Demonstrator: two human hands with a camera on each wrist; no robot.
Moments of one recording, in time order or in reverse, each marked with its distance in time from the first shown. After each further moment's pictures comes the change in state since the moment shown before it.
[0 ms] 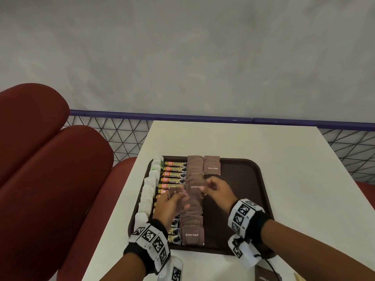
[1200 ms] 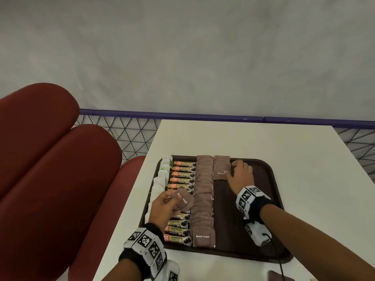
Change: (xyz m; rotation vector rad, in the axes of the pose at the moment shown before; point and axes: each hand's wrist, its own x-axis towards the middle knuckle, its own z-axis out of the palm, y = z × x) left_hand -0.004 0.009 -0.033 0.193 0.121 0.069; right_hand 0.048 0.011 -0.020 -0.563 0.386 0.110
